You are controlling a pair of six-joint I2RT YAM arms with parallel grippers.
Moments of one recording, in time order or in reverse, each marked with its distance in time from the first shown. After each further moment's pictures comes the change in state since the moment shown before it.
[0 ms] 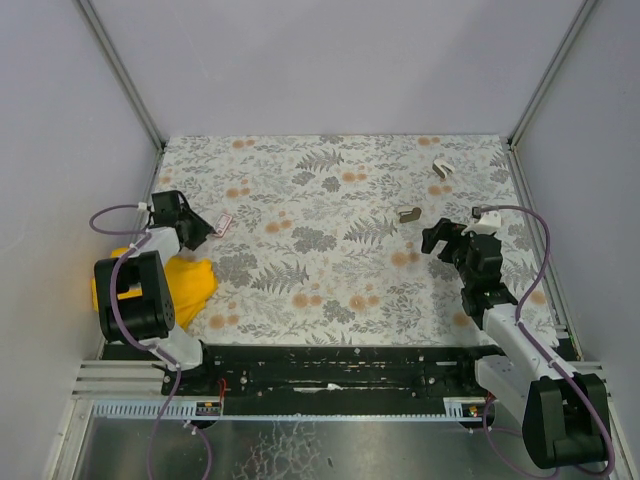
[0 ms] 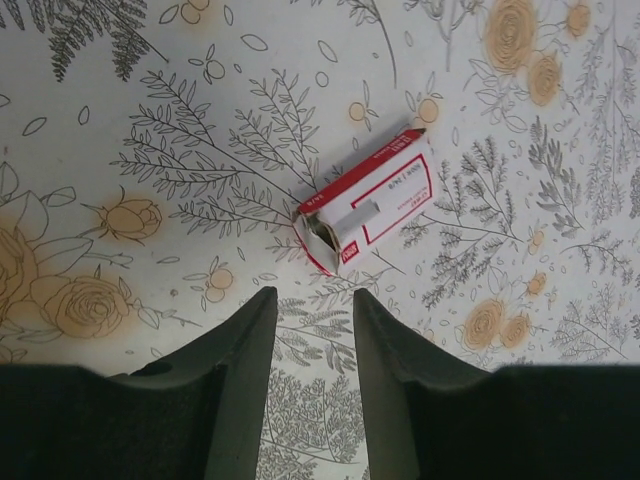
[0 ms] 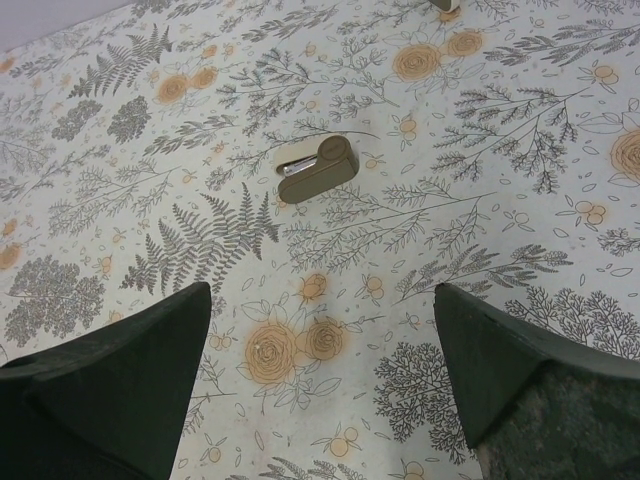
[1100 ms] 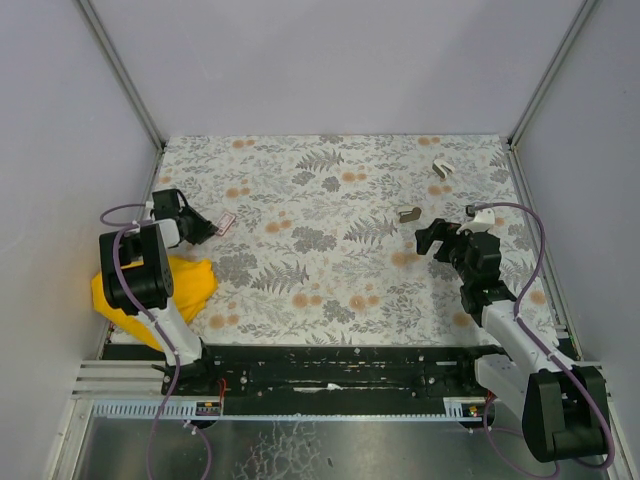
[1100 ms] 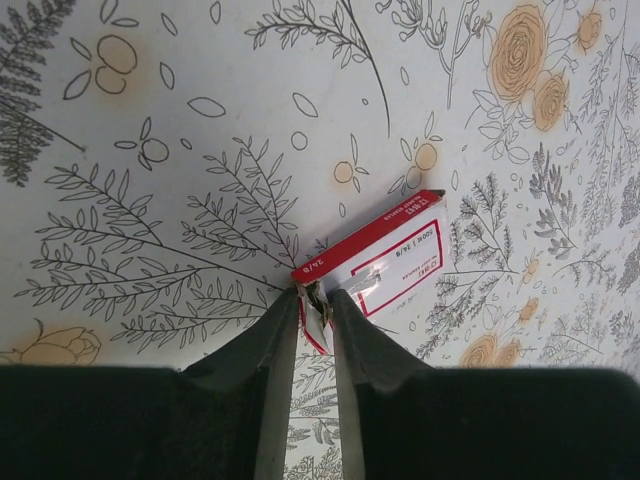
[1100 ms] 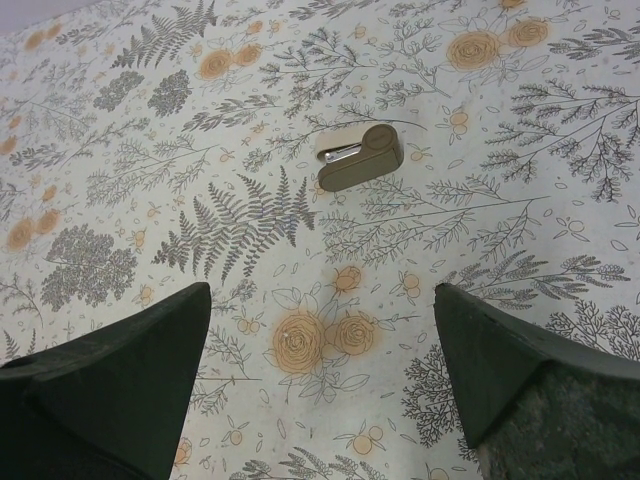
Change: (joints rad) left arm 0.053 0.241 0.074 0.135 0.164 -0.008; right arm 0.000 0.036 0.013 0.023 -0.104 -0.008
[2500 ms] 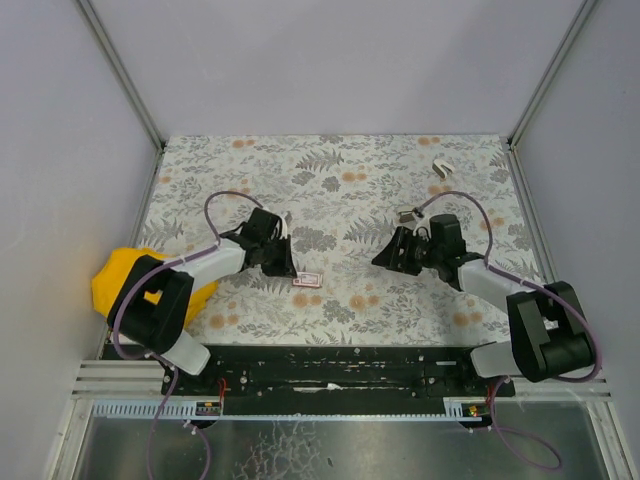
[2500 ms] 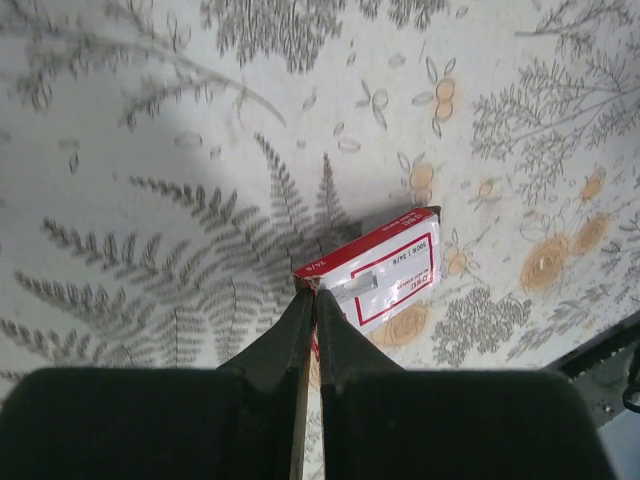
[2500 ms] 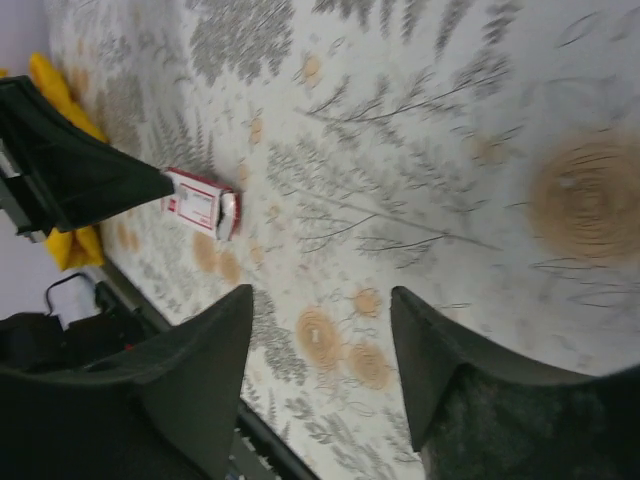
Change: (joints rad) left arm -0.720 -0.211 -0.096 -0.259 0.035 0.267; right arm 0.111 0.410 0.214 -0.226 -0.444 0.217
